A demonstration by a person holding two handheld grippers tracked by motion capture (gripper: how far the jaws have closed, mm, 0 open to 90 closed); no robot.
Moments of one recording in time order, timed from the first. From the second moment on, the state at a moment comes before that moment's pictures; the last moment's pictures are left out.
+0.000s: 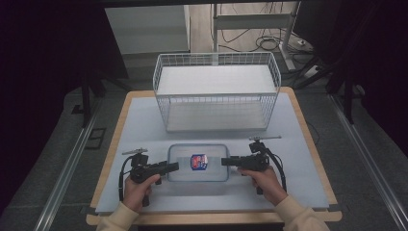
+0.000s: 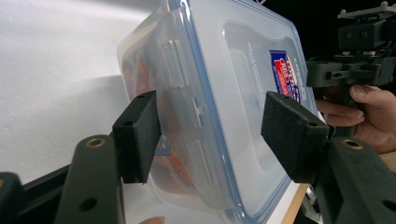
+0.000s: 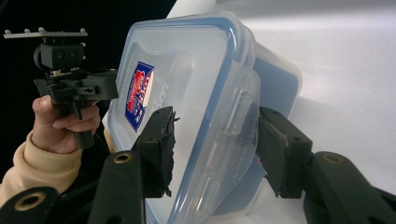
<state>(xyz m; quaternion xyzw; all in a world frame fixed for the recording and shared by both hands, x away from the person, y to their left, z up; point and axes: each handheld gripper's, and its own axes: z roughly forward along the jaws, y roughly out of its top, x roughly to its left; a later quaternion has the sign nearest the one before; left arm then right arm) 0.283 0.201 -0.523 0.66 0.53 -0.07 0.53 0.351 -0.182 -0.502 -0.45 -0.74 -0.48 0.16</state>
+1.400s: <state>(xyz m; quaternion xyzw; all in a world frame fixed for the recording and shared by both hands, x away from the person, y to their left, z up) 0.272 0.196 -0.503 0.66 0.53 -0.03 0.54 0.335 -0.186 -0.489 -0.44 -0.72 -0.52 0.13</state>
